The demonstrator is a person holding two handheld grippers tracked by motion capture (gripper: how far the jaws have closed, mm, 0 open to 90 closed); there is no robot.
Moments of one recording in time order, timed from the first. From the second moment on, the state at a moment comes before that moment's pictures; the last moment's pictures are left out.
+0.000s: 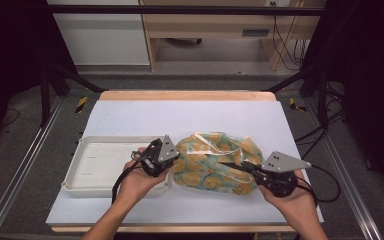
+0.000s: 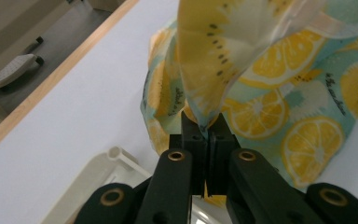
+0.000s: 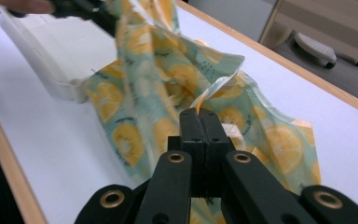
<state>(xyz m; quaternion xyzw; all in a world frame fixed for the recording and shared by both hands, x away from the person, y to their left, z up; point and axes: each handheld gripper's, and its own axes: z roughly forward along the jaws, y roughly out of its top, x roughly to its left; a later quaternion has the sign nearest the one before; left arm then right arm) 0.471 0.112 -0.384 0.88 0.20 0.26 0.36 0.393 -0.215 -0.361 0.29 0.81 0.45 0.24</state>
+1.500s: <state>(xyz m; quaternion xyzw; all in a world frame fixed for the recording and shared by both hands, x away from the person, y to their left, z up) 0.442 0.138 -0.374 0.84 0.20 0.25 0.43 0.350 -0.207 -0.416 0.28 0.82 0.44 0.23</state>
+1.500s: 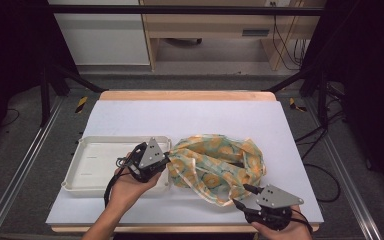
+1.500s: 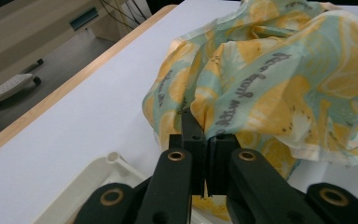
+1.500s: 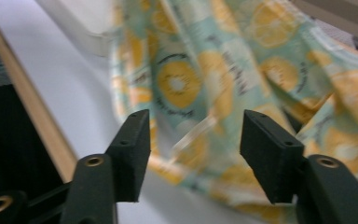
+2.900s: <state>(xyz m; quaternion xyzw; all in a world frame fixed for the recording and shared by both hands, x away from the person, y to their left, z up) 0.428 0.187 -0.382 0.86 0.23 0.24 0.39 0.421 -0.197 -0.405 0.30 0.85 0.40 0.19</state>
